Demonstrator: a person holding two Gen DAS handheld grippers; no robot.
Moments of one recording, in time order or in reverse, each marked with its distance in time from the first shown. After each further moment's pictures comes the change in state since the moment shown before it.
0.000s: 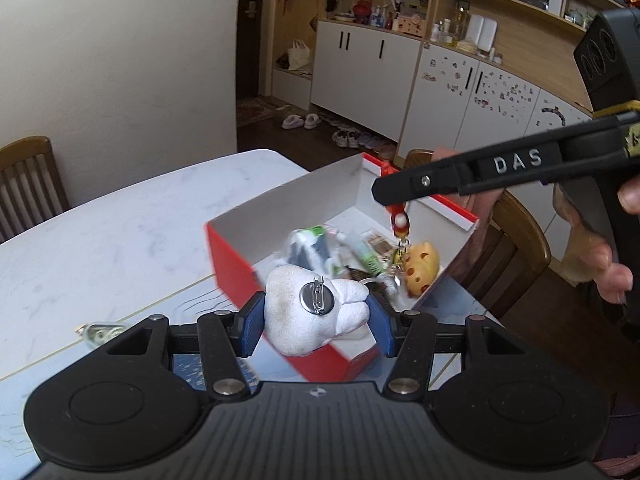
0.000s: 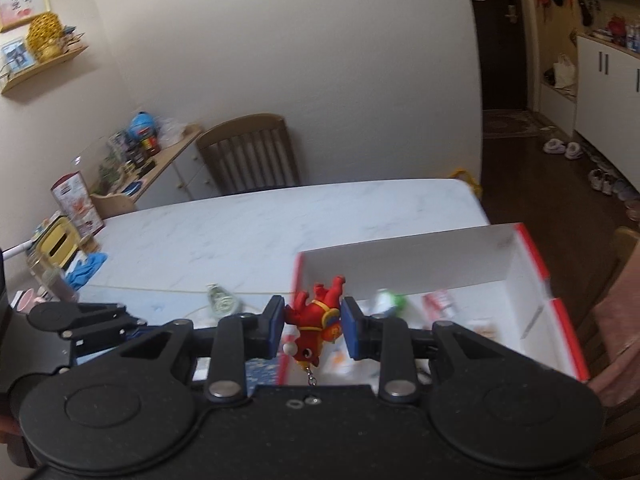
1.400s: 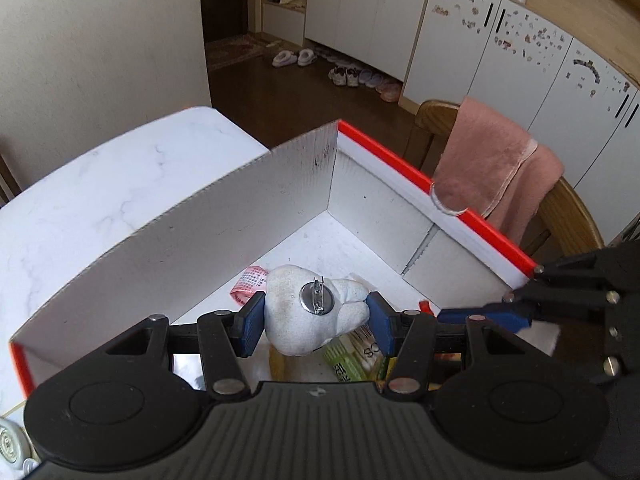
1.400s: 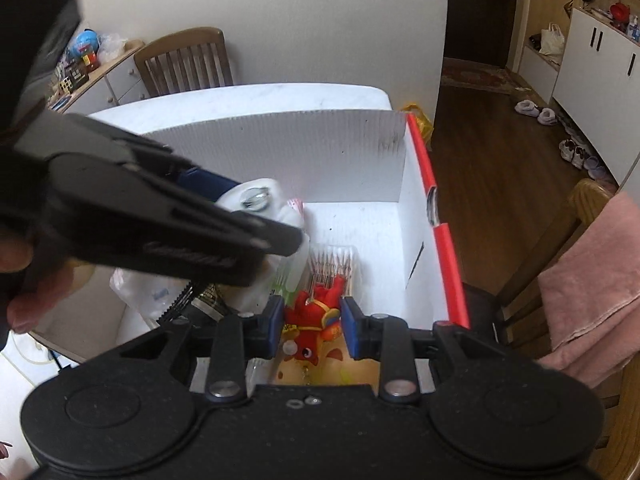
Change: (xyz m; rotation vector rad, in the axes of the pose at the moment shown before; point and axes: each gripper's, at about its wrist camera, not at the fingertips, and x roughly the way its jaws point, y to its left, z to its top) left arm 0.231 -0.050 0.080 0.002 0.220 0.008; right arm 0.073 -0.127 -0.042 -0.098 0.225 -0.118
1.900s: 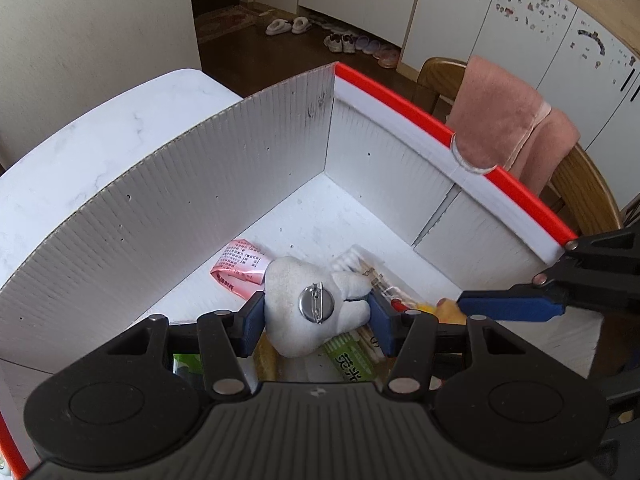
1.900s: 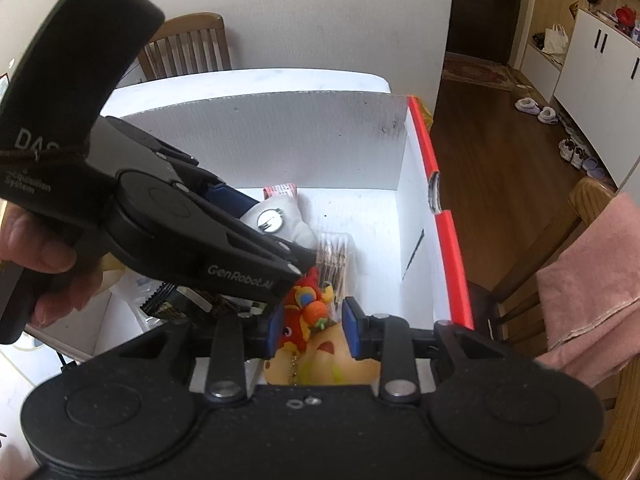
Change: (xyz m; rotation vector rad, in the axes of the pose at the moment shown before) left arm 0.032 -0.003 -0.008 0.025 0.090 0.001; right arm 0.010 0.002 -0.003 -0.018 0.028 -0.018
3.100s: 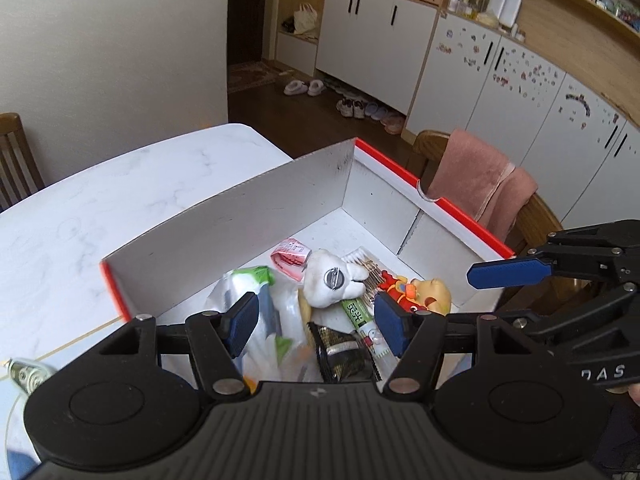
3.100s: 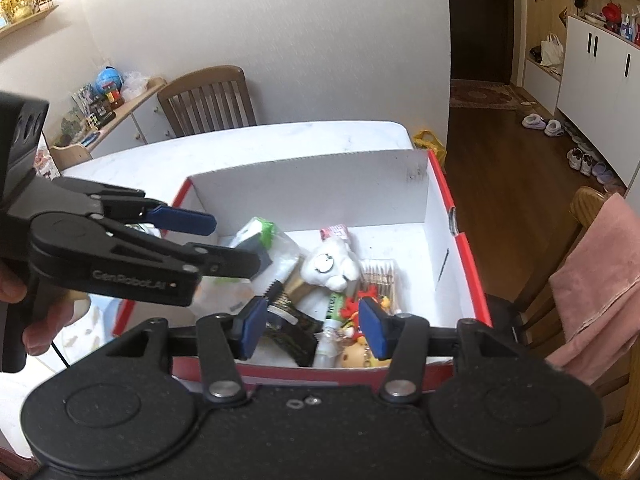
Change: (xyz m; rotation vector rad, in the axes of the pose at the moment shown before) left arm -0.125 0.028 -0.059 -0.085 -0.210 -0.005; right arm -0.072 0.028 -0.007 0.070 -0.132 0.081
